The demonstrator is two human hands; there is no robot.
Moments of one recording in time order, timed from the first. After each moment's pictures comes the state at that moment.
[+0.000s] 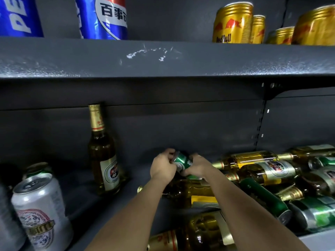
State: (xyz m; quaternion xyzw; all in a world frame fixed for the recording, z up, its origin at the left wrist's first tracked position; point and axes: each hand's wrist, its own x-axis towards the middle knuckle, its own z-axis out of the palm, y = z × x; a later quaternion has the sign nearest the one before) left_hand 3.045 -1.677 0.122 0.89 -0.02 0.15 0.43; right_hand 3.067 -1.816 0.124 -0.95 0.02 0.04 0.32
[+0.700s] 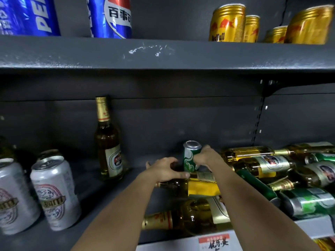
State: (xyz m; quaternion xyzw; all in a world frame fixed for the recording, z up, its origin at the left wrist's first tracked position) left_hand 3.010 -1.661 0.122 0.97 -0.08 -0.05 0.22; right_hand 3.045 -1.832 0.140 -0.95 0.13 0.01 0.30
